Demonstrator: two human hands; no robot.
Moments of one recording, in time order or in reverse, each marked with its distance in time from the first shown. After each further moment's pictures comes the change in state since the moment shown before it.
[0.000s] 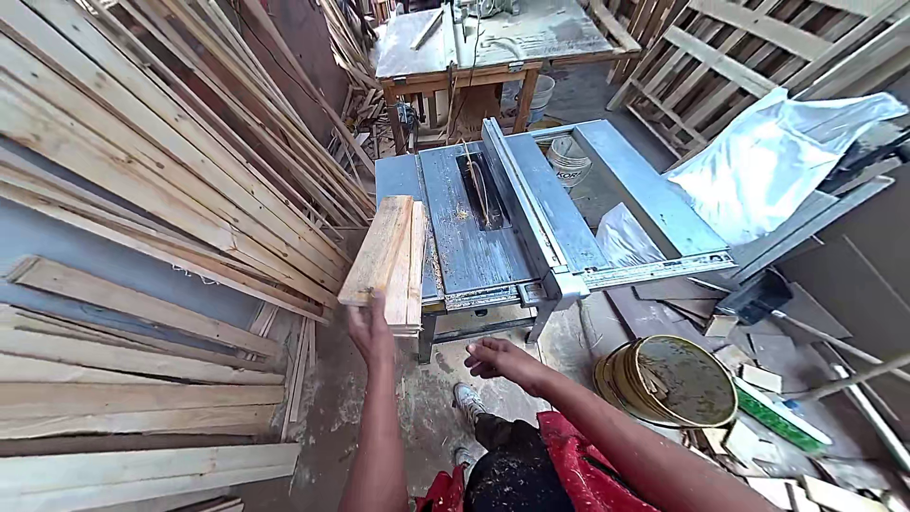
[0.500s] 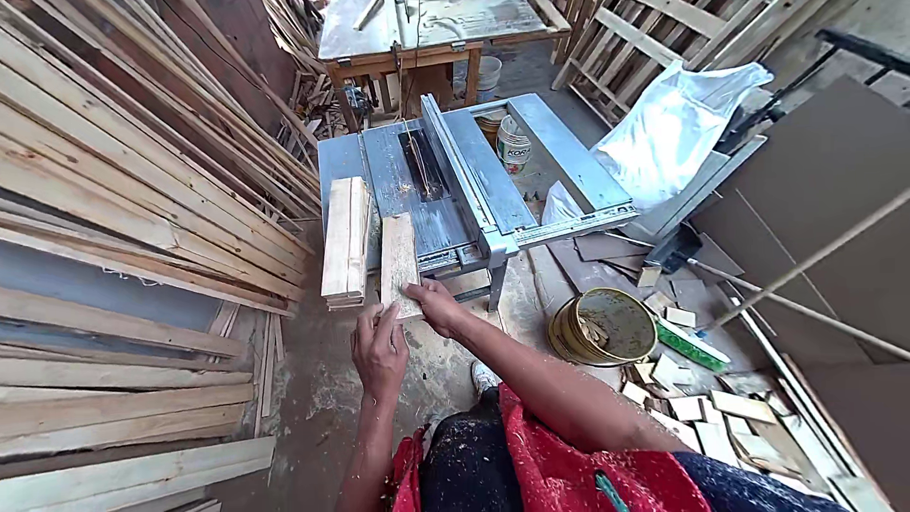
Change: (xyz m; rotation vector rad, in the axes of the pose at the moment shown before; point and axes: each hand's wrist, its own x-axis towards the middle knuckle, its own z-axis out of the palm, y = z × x) left_hand -0.143 -0.020 0.003 0.793 -0.264 0.606; right_hand -0.038 -0.028 0.029 0.552 0.114 -0.308
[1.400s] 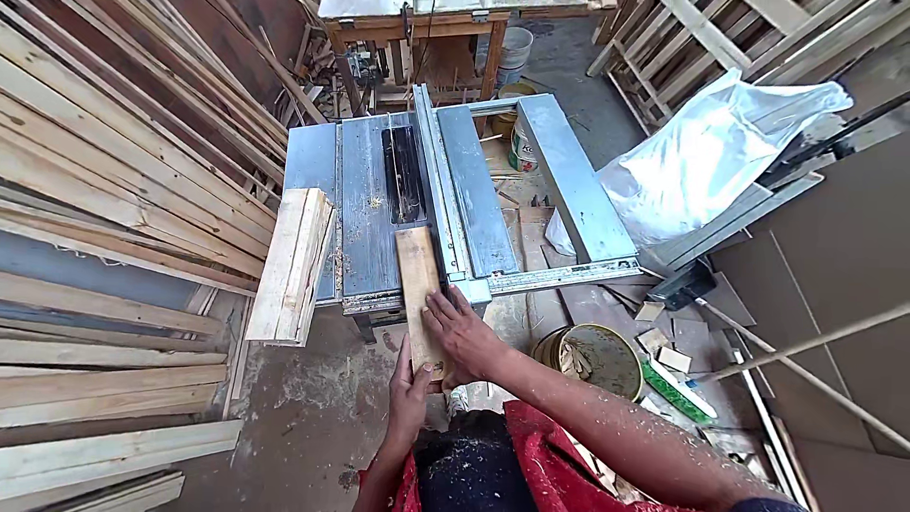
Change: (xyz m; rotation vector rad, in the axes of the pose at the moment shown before) left_hand -0.007 0.101 0.163 -1.147 -0.365 -0.929; right_hand 0.020 -0.080 -0.178 -2.114 -0.513 -0.330
